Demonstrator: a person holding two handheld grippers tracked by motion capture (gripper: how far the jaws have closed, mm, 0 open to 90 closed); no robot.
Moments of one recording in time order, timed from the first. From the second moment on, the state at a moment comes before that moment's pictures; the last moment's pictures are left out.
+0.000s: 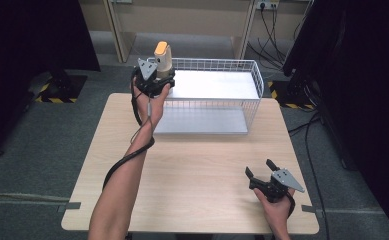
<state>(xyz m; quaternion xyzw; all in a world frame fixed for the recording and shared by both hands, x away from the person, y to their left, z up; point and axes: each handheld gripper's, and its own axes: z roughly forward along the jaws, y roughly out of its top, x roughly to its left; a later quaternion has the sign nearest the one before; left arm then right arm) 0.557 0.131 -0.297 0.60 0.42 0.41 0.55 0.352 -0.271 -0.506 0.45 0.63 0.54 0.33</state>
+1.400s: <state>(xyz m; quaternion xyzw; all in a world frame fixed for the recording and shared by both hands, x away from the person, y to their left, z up) 0.503 0.150 -0.314 0.62 0.40 0.40 0.55 0.352 -0.271 -0.506 0.45 0.63 0.54 0.33</state>
